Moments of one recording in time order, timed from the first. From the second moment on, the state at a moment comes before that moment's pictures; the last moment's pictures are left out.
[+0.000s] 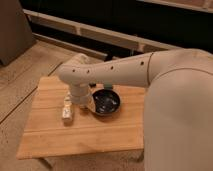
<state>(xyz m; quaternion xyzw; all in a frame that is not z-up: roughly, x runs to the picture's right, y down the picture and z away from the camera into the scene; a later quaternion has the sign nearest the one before) -0.109 0.103 0.703 -0.26 0.23 0.64 0.68</state>
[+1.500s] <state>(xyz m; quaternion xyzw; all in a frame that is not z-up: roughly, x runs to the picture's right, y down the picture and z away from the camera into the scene) -0.111 0.094 0.703 -0.26 0.22 0.64 0.69</state>
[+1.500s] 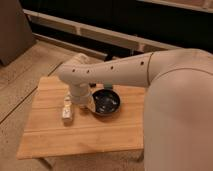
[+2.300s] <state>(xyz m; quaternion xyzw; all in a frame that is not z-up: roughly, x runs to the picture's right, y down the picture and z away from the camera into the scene) -0.111 0.018 0.710 -0.23 0.12 0.65 0.71</state>
